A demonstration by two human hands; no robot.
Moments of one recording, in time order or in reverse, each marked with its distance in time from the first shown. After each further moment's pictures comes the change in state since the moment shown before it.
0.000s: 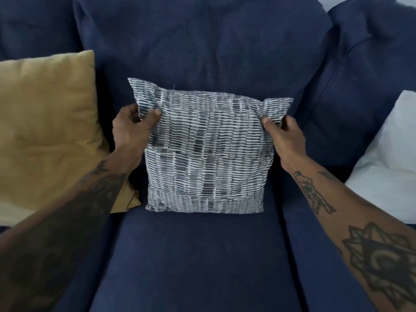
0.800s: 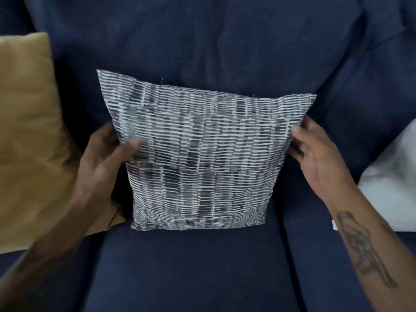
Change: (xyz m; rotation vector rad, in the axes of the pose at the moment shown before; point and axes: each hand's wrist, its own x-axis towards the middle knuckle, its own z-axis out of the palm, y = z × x) left_hand -0.017 -0.038 -0.024 -0.160 -0.263 -0.056; right_hand 0.006 0.000 -0.027 0.228 -0.274 -0.047
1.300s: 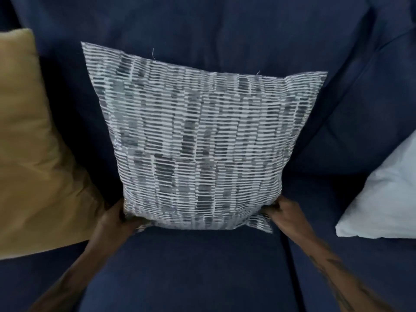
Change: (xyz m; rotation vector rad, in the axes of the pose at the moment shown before) left_hand -0.027 -0.137 -0.018 0.590 -0.091 -0.287; right_hand -0.031 0.126 -0.017 -0.764 -0.067 0.278
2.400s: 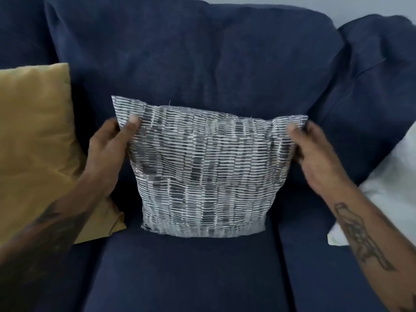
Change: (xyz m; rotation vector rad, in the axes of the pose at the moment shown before) left_hand 0.011 0.177 -0.070 -0.699 0.199 0.287; right_hand 0.027 -0.112 -0.104 0.734 0.109 -0.241
